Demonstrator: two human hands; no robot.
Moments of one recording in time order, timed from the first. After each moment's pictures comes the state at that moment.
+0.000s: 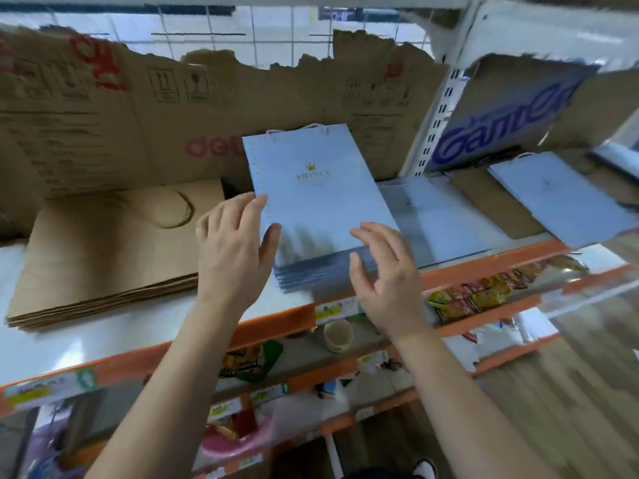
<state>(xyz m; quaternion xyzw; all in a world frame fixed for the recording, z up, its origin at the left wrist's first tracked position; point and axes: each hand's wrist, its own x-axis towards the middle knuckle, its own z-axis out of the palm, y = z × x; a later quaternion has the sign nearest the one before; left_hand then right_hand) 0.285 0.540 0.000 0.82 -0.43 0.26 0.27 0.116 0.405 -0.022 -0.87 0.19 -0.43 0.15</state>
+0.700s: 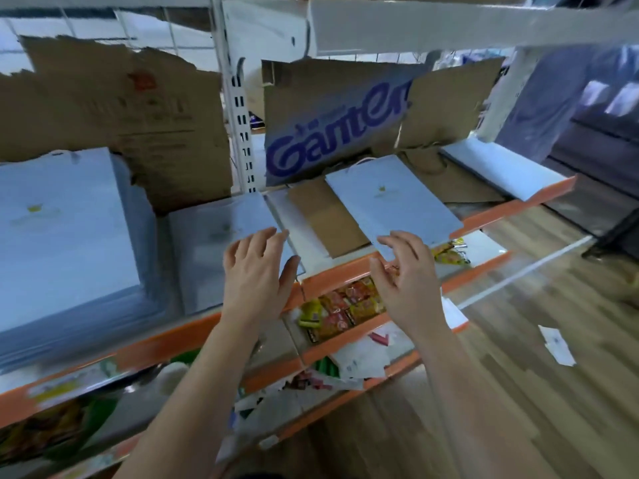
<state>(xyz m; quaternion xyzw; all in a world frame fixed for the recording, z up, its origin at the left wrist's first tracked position) 0.049 0.232 -0.022 0.82 -0.51 0.11 0.22 -0.142 0.106 -0.027 -0.84 0.35 -0.38 0.15</state>
